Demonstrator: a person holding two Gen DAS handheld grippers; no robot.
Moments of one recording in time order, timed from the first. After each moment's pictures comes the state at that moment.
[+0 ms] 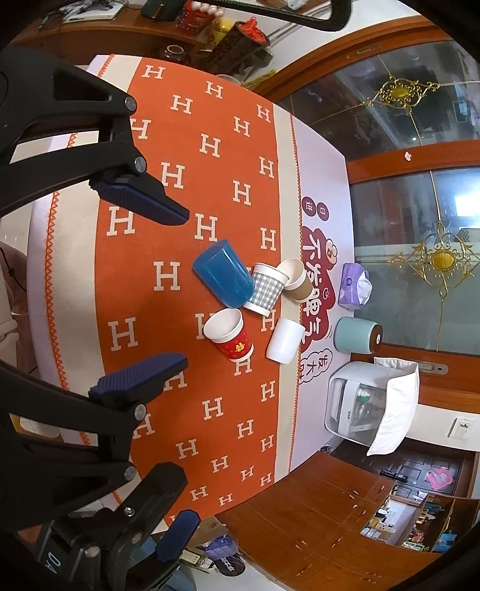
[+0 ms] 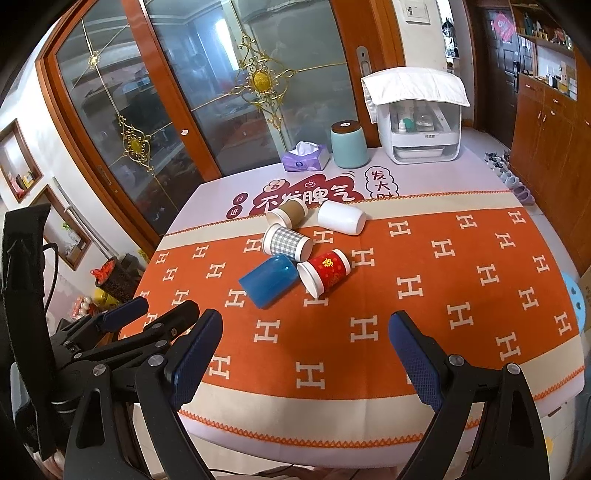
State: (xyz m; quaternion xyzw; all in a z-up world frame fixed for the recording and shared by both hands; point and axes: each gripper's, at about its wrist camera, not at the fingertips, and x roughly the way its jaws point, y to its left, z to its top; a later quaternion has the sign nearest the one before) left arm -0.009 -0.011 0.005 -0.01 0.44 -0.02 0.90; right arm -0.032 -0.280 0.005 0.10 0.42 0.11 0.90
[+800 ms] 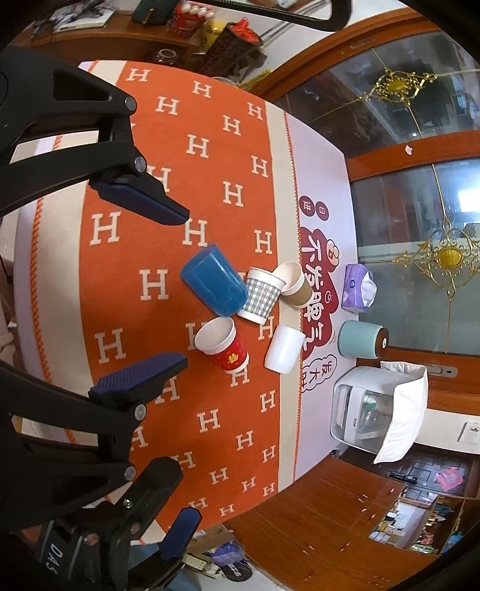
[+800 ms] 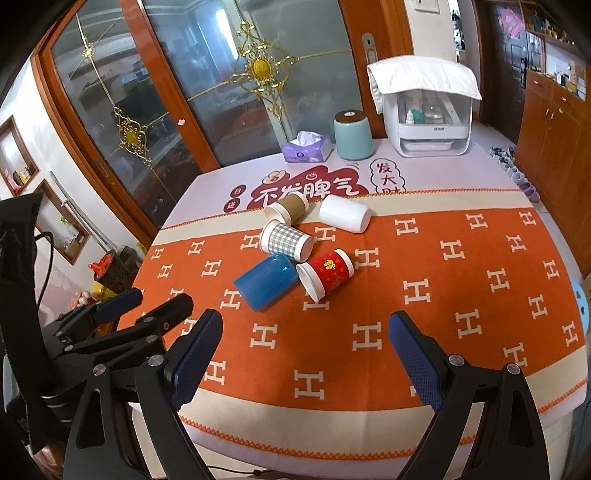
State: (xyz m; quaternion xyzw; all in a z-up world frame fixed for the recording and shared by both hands) left arm 0.033 -0.008 -0.003 0.01 0.45 -0.02 0.89; right arm 0.021 -0.276 -0.015 0.10 0.45 0.12 0.88
